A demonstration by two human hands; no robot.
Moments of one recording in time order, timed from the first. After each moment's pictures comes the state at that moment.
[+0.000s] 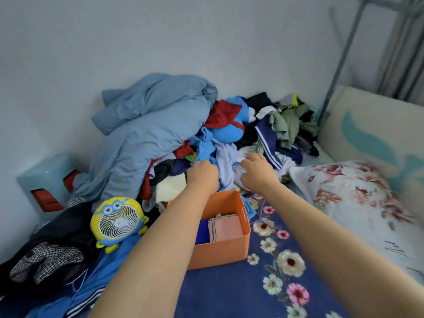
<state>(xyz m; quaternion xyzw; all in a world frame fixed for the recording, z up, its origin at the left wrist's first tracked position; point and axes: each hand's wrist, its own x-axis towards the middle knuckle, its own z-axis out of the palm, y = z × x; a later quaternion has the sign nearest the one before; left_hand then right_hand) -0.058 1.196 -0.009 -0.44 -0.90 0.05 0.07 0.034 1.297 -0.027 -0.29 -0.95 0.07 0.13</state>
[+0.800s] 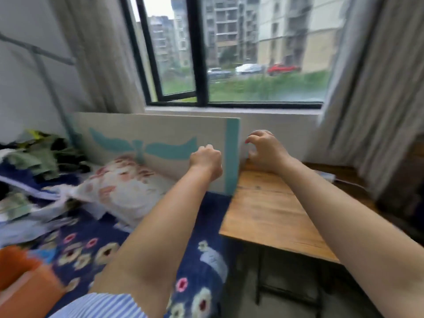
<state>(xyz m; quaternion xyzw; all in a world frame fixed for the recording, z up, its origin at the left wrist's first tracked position) 0.492 1.060 0.026 -0.86 -0.50 -0.03 0.08 0.642 1.018 0.023 -0.72 -0.65 -0.04 0.25</state>
